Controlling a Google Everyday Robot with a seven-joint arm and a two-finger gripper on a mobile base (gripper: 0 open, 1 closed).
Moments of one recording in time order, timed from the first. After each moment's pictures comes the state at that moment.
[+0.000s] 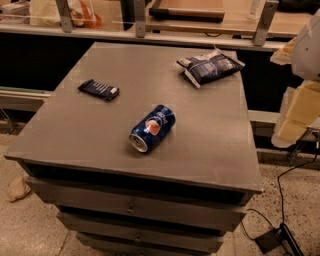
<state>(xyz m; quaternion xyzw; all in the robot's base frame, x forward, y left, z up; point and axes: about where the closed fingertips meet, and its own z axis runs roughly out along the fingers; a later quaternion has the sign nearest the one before) 0.438 -0.216 0.978 -0.60 0.78 -0.04 0.16</state>
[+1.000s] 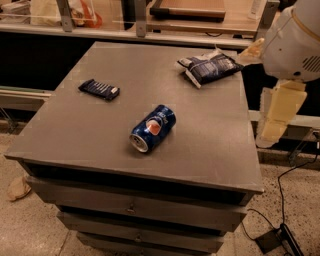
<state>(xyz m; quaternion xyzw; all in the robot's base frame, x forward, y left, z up) 0.442 -0.172 0.974 -0.69 0.71 0.00 0.16</state>
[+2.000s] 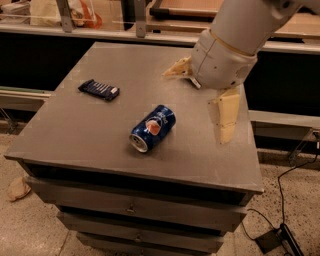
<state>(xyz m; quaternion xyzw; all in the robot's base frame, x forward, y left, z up) 0.451 -0.068 0.939 -0.86 0.48 0.08 0.16</state>
